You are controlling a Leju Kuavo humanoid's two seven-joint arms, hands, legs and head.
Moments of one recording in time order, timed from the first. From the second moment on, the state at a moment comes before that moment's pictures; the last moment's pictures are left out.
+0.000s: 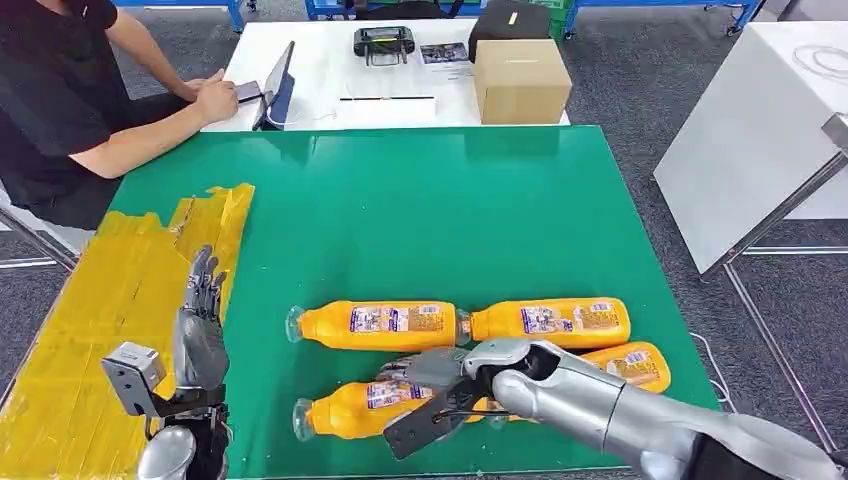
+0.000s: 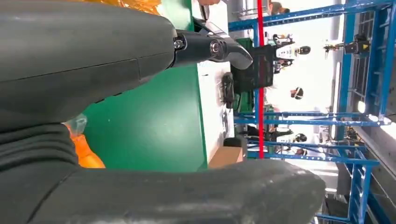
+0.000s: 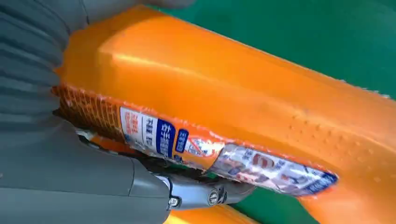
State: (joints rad) left arm 0.05 -0.18 0.01 -1.55 -0.01 -0.04 -0.56; right arm -0.75 -0.26 1.41 -1.21 0.32 0.48 0.04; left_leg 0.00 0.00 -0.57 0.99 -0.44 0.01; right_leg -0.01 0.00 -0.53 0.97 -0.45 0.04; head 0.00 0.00
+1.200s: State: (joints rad) left arm 0.01 -0.19 0.03 -1.53 0.14 0.08 -0.54; right arm -0.73 -0.21 1.44 -1.14 0.21 0.17 0.03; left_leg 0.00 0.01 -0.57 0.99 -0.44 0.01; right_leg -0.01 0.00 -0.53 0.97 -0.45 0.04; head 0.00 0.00
